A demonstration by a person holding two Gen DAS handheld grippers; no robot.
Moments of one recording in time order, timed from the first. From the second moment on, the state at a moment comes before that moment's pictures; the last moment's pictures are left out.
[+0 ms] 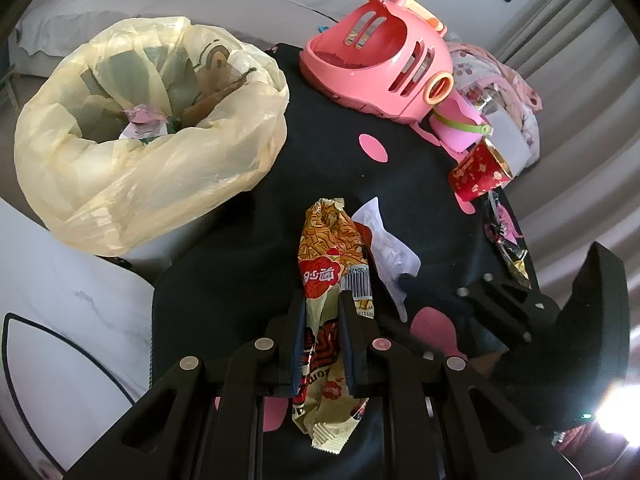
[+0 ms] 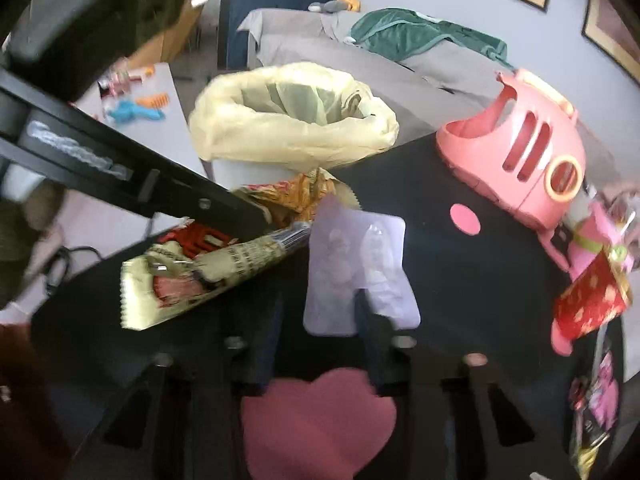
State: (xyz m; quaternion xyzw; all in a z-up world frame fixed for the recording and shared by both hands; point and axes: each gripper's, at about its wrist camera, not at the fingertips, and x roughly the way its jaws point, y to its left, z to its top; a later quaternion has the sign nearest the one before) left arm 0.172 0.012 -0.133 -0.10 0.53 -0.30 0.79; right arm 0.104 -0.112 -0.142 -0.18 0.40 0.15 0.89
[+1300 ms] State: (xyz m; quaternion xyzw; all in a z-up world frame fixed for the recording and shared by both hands) left arm 0.239 0.102 -0.041 -0.11 0.39 -0.17 0.90; right arm 0.239 -0.125 -0.047 -0.03 0.37 0.20 0.91
